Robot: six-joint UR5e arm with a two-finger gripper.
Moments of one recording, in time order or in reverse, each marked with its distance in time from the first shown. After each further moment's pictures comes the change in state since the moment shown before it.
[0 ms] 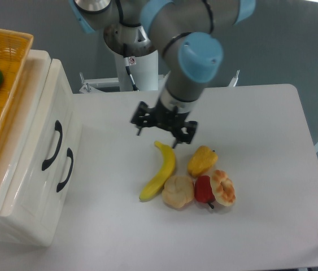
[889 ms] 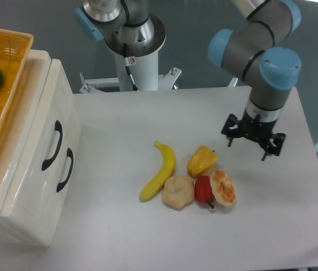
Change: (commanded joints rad) arm 0.291 -0.120 -0.003 0.267 0.196 0.517
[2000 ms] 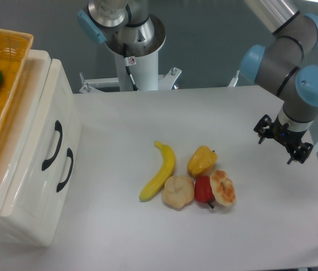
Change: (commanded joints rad) arm 0.189 -0.163 0.045 0.142 0.057 0.489
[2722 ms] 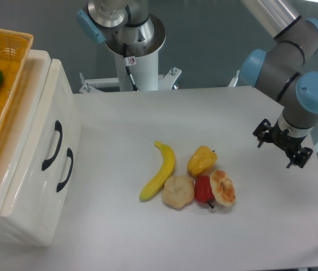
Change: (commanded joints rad) arm -0.051 -0.067 0.132 -0.097 0.046 -0.018
